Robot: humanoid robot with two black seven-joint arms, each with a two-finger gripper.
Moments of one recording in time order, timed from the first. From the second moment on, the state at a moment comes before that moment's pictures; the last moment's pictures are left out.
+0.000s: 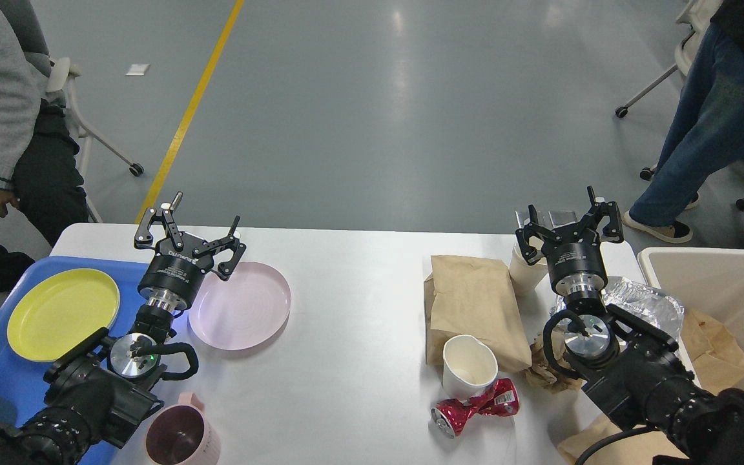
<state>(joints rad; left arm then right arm) -0.62 0.07 -1.01 -0.31 -0.20 -0.78 -0.18 0.67 -0.07 0.59 0.38 0.39 0.45 0.59</state>
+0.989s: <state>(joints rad) -0.76 0.12 -0.79 -0.31 -0.18 -0.49 -0.16 0.67 -0.07 0.59 0.38 0.39 0.45 0.59</state>
